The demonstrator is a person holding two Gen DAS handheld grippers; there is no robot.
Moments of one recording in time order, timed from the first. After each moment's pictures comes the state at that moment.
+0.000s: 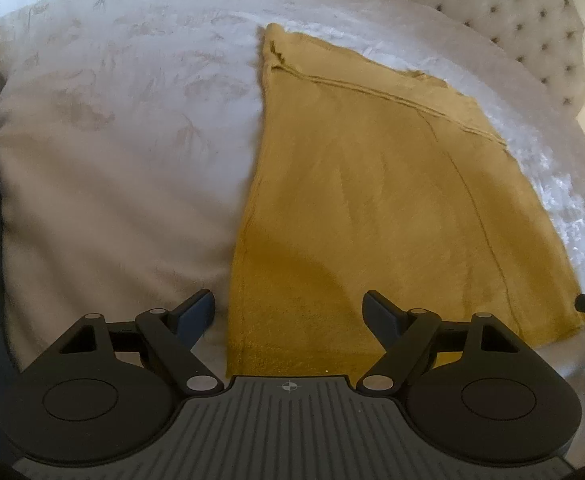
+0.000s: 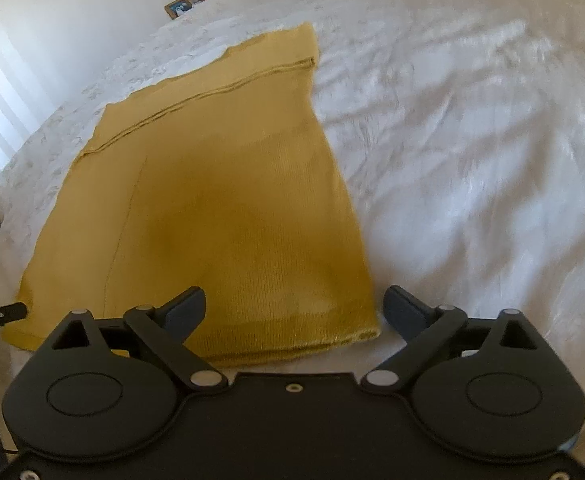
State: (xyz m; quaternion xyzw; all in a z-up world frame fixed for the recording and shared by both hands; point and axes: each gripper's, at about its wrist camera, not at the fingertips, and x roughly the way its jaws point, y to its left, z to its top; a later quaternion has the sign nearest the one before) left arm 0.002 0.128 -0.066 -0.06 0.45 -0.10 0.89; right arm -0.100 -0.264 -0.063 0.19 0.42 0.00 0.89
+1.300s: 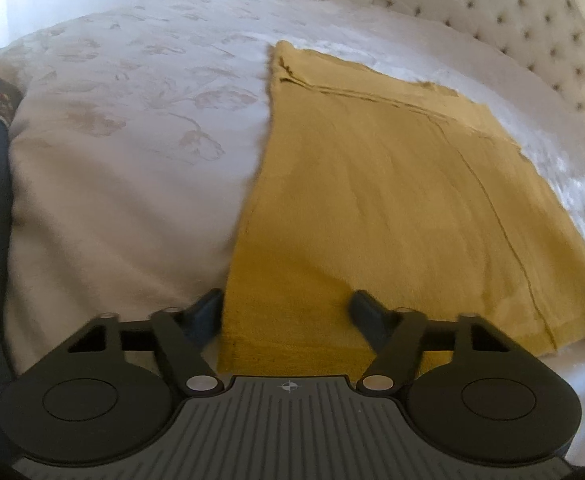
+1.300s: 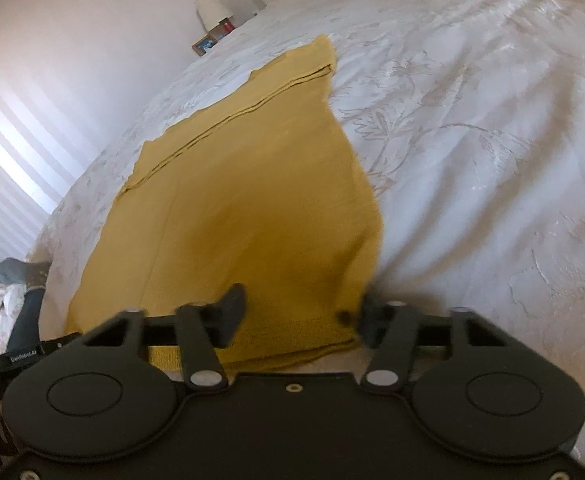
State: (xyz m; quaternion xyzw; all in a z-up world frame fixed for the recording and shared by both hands) left arm -0.018 0.120 -0.076 -0.04 0.41 -0.07 0.91; right arm -0.112 -0.276 -0.084 0.28 0.36 0.05 0.89
